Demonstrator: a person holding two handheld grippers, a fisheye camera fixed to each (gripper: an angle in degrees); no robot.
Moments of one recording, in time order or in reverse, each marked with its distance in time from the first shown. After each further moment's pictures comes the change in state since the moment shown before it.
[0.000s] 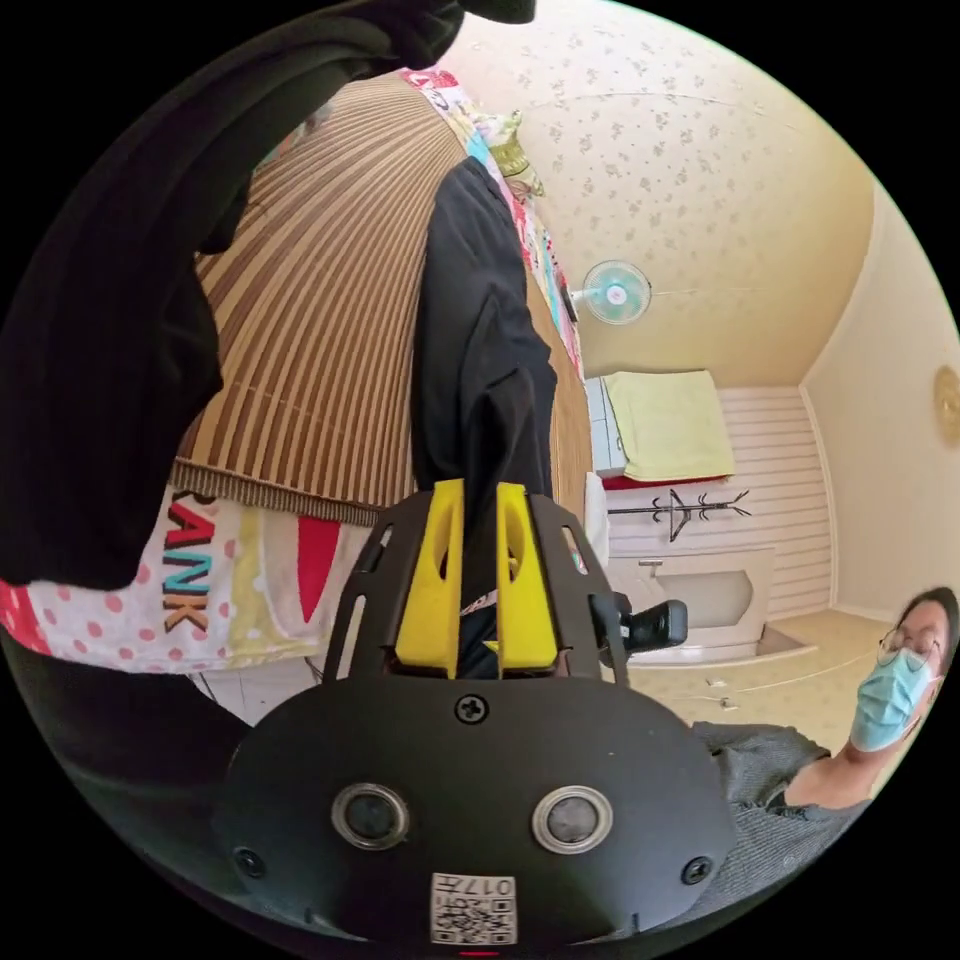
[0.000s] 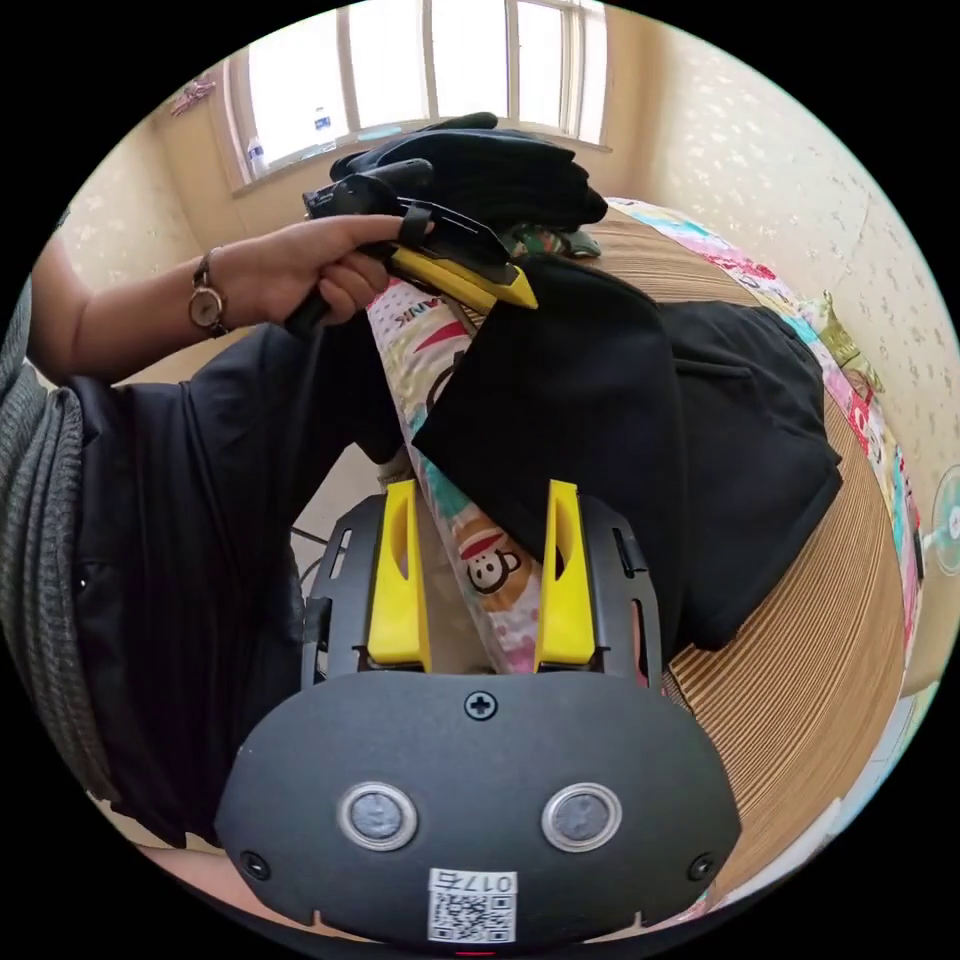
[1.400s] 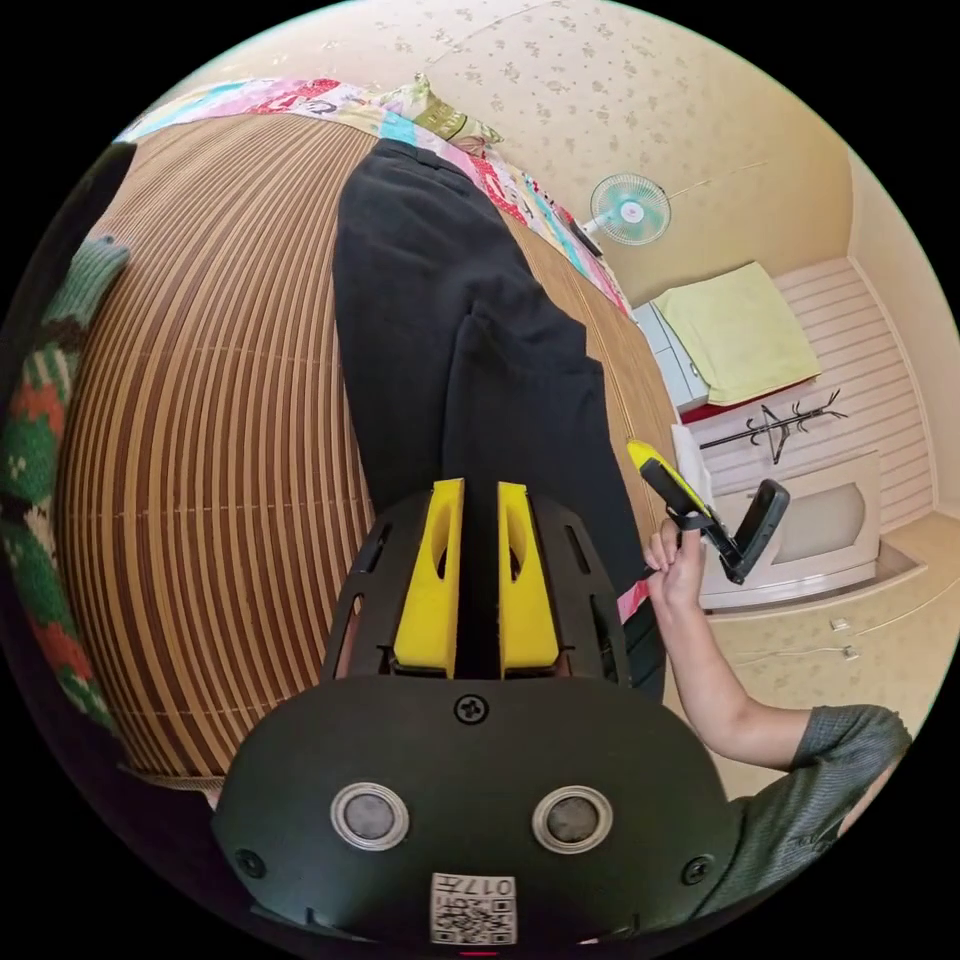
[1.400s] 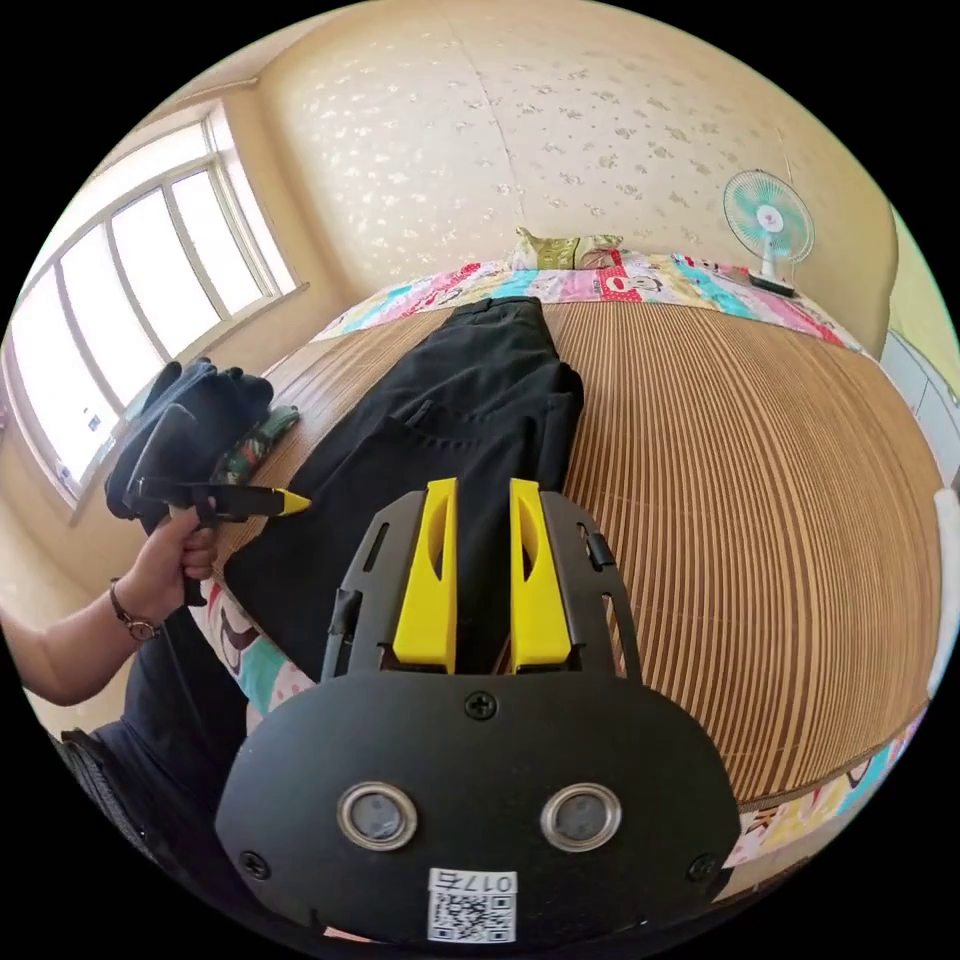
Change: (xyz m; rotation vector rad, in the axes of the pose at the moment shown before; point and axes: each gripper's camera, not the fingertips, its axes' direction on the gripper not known) left arm 0.010 -0.001 0.282 -0.138 -0.498 0.268; right arm 0.214 0.132 0.015 0.275 0.249 0.784
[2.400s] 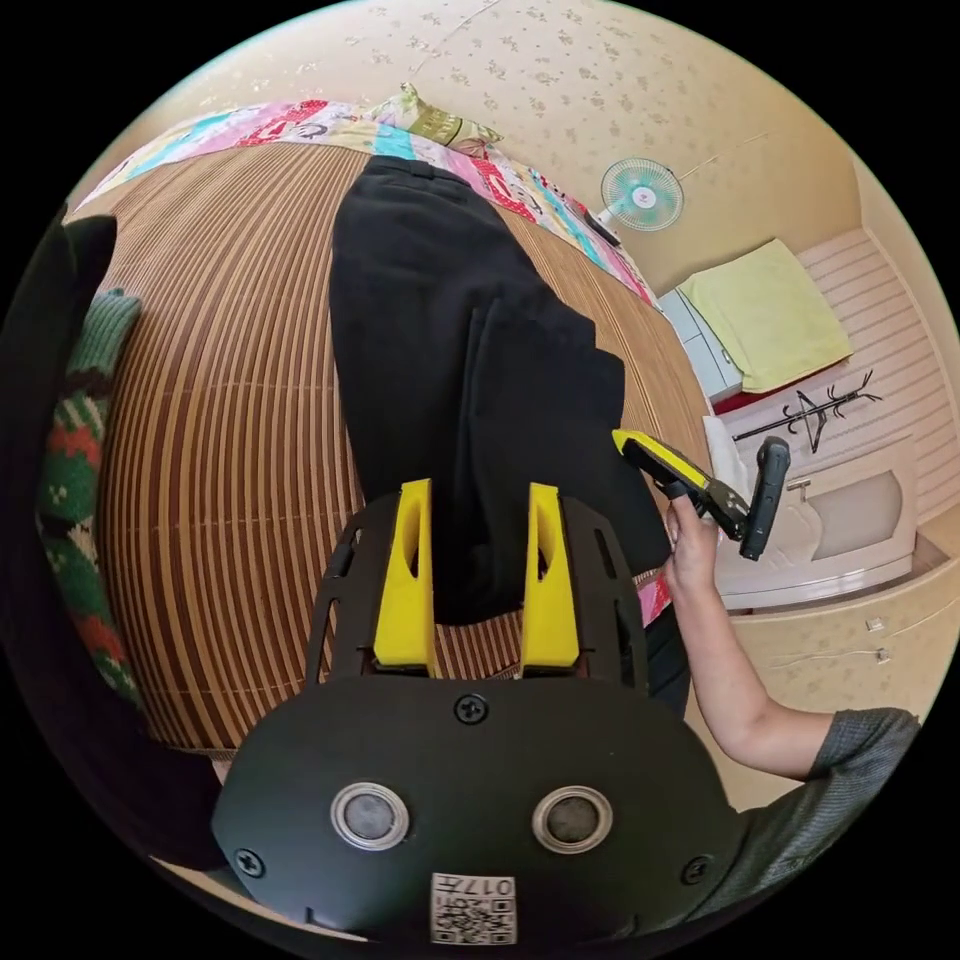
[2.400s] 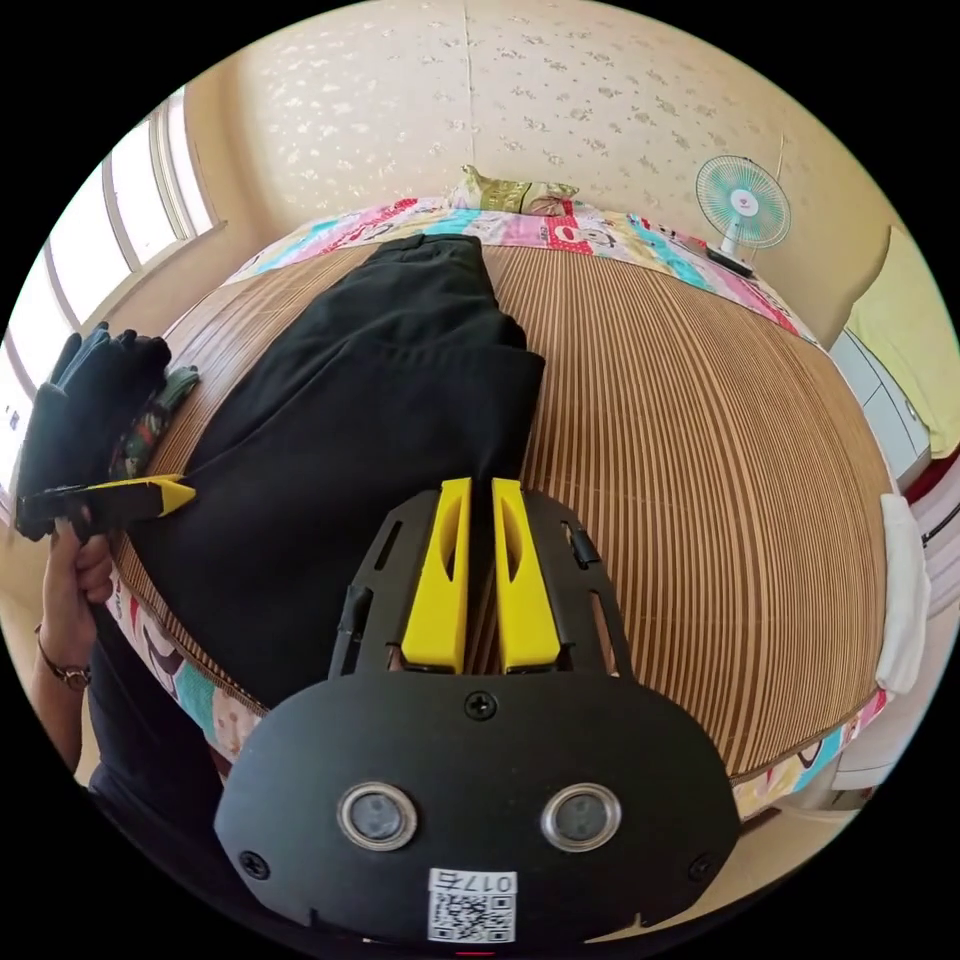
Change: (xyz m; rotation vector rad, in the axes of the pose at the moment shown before) left arm 0.000 -0.004 0.026 0.037 -0.031 -0.003; right arm 0.057 -0.035 0.049 -0.129 0.174 0.065
